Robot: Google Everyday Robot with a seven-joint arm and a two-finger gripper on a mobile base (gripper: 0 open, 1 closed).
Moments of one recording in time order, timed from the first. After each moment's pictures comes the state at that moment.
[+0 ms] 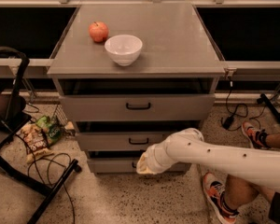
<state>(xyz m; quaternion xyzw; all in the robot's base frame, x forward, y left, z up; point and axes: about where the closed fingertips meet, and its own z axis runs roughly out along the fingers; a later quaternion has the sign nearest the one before) 0.525 -0.009 0.492 -0.75 0.60 0.09 0.27</state>
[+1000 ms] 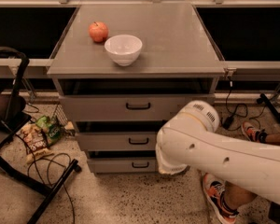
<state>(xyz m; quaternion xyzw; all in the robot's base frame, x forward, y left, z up) 0.443 -0.077 0.655 -0.75 0.65 -0.07 0.12</state>
